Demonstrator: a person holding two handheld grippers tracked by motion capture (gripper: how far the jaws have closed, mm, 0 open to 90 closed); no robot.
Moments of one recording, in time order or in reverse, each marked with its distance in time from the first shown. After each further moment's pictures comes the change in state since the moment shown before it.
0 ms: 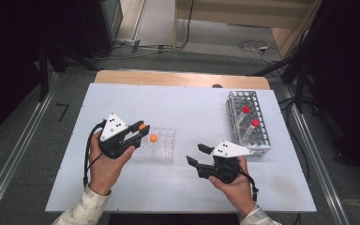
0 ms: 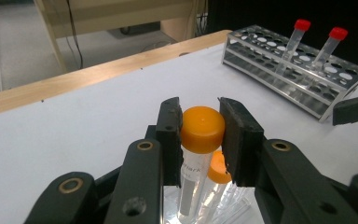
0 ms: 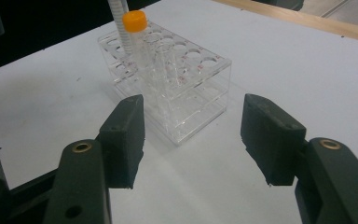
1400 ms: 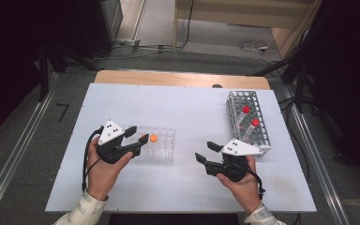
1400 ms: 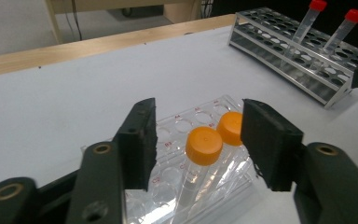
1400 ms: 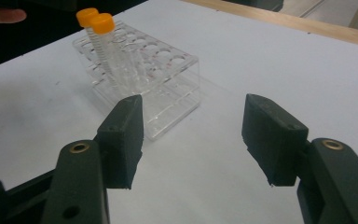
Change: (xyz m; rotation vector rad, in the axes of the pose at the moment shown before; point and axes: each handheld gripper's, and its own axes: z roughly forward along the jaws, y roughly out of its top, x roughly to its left) left arm 0.008 -0.021 -0.002 0.044 0.009 -0.069; right arm -0.018 -0.005 -0.014 -0.015 -0.059 0.035
